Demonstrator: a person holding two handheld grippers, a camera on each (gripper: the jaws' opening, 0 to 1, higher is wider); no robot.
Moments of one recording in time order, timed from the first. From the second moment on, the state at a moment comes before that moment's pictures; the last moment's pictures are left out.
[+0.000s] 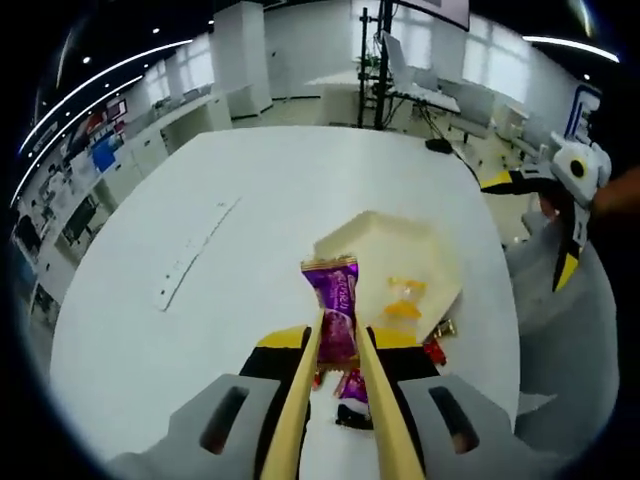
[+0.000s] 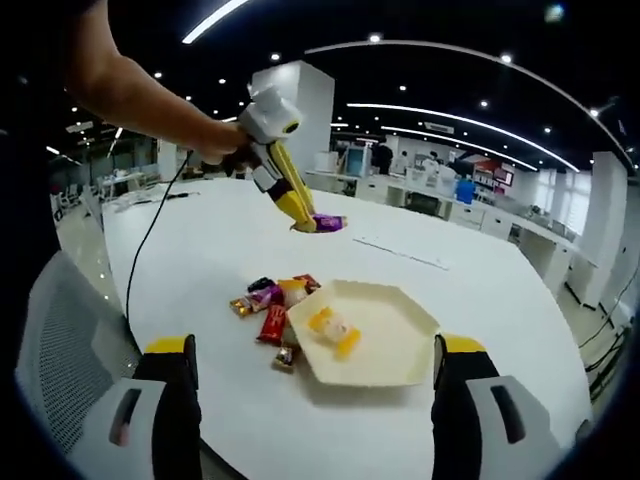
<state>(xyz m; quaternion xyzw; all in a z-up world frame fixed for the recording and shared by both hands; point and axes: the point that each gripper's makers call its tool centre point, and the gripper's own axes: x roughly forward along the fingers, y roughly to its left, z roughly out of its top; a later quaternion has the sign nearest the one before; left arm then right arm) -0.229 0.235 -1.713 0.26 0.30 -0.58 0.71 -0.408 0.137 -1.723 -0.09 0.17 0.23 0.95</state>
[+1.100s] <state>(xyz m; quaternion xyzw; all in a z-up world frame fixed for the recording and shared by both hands) -0.258 0.157 -1.722 0.30 0.26 -0.61 0.69 -0.407 0.135 -1.721 -0.06 0.17 0.22 0.96</state>
